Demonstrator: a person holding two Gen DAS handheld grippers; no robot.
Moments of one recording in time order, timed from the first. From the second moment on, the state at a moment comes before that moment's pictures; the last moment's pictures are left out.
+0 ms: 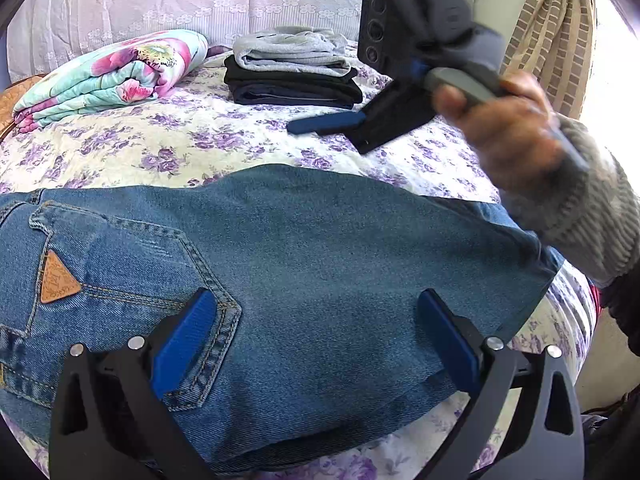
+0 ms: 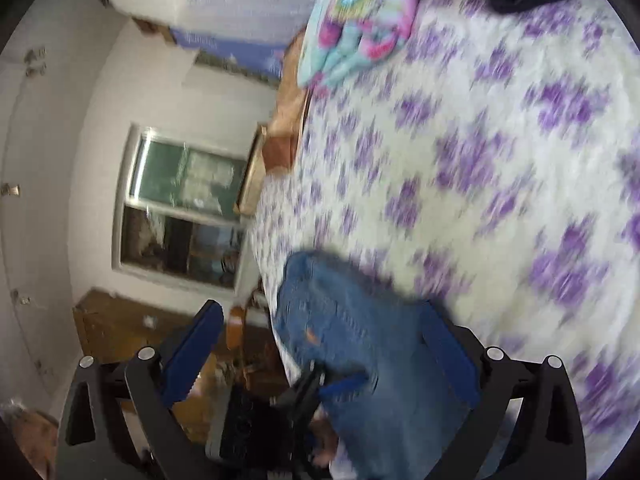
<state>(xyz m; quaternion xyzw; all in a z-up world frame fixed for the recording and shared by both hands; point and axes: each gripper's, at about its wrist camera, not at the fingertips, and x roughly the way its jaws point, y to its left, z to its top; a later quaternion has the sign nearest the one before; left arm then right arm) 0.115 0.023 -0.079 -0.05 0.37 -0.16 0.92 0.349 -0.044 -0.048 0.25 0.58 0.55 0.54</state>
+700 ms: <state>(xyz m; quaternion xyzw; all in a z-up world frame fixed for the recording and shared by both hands) 0.117 0.023 -0.080 -0.05 0.37 -0.15 0.91 0.330 -0.027 -0.089 0.25 0.60 0.46 0.61</state>
